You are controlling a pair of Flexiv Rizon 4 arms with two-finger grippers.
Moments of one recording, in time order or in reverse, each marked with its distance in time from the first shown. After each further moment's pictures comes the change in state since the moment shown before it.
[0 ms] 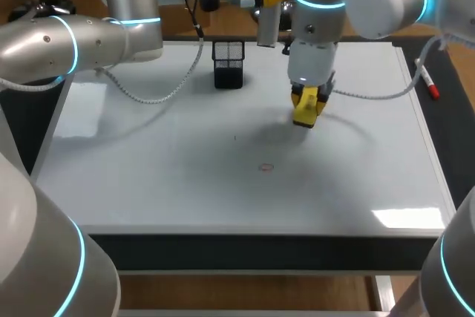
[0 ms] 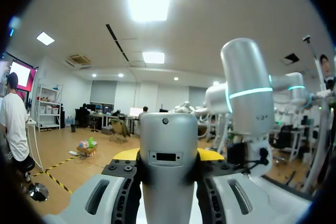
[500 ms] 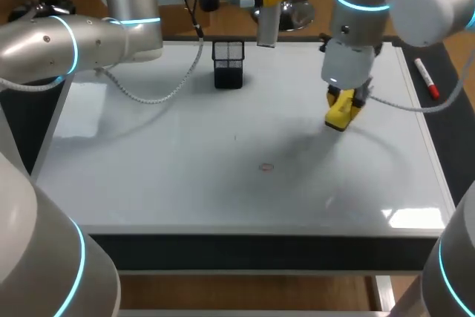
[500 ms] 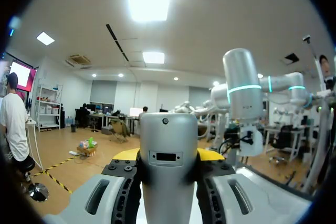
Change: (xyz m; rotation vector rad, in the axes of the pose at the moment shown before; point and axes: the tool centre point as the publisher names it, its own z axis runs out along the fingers) left arm 0.000 0.000 0.000 0.000 0.000 0.000; right arm 0.079 -0.002 -0.019 0.036 -0.032 0.258
